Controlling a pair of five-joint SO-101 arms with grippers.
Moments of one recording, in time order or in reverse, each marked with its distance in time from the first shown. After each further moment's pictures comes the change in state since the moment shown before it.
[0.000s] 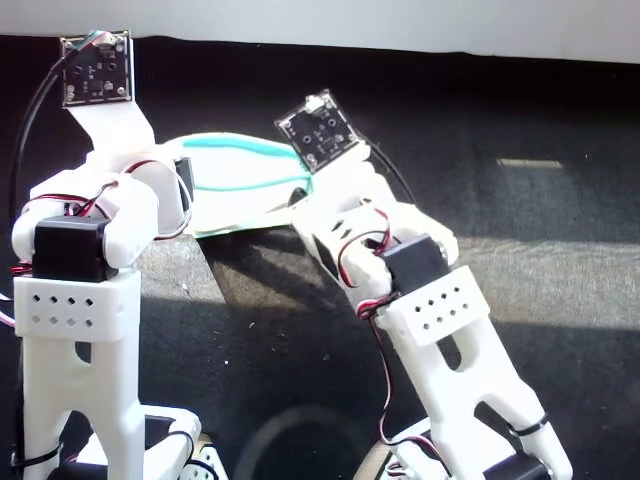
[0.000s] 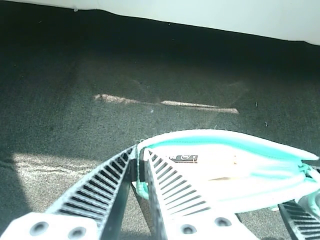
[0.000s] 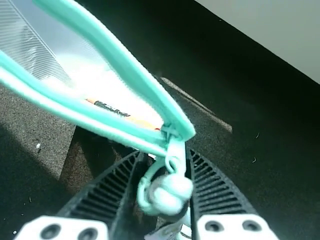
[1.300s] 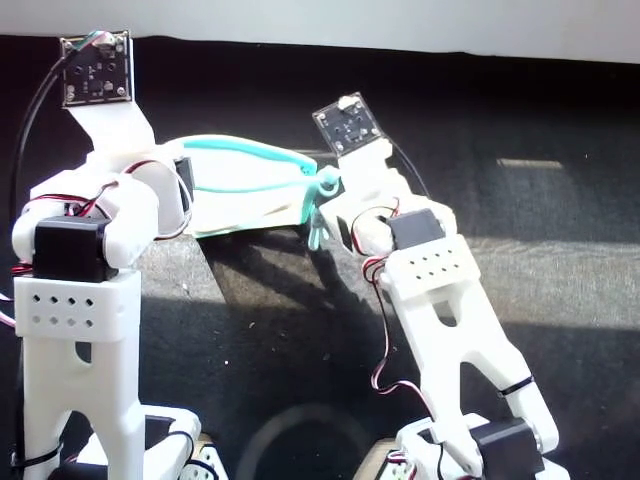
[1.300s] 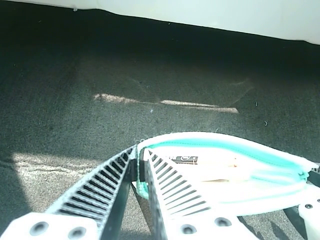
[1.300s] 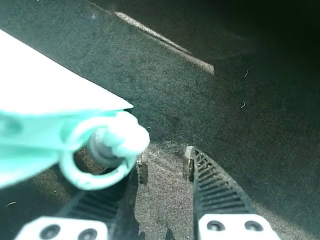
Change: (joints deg) left arm 0.0 0.0 0.1 0.0 0.0; right arm 9.0 10.5 6.0 -4.5 0.0
